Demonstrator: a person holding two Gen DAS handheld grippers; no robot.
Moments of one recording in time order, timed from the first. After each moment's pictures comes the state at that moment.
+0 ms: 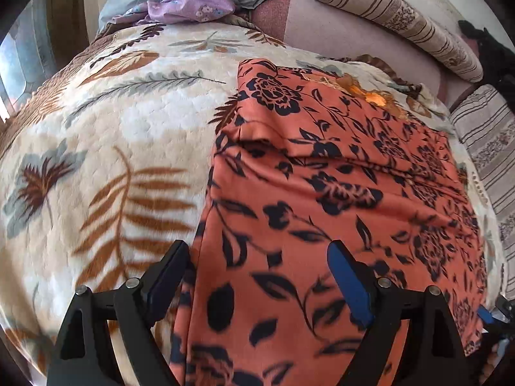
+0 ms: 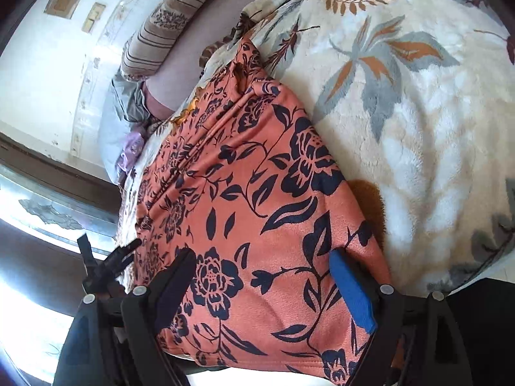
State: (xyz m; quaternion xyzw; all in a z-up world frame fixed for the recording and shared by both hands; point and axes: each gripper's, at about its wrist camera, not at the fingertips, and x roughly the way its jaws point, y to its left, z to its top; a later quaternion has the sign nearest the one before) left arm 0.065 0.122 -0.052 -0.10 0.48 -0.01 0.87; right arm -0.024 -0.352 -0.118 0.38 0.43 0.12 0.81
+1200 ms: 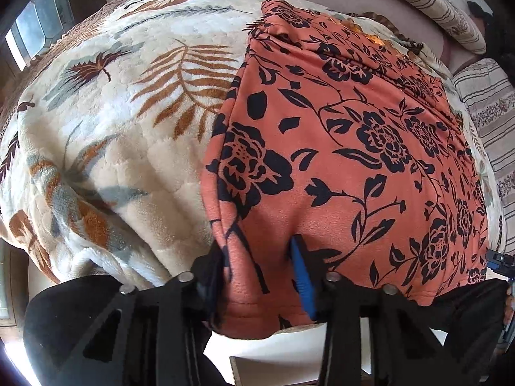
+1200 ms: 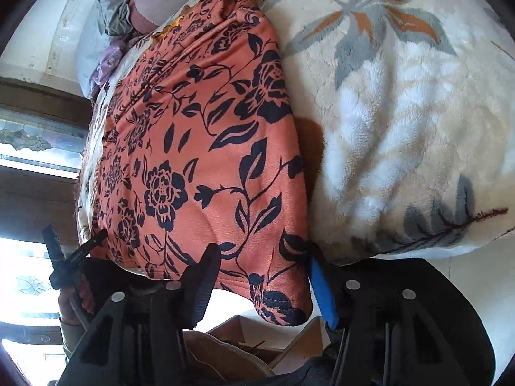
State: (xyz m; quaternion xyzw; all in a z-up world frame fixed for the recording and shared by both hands) left arm -0.043 0.118 -0.070 -0.10 0.57 0.01 0.82; right arm -0.032 -0.368 -0.119 0.23 0.60 0.14 0.76
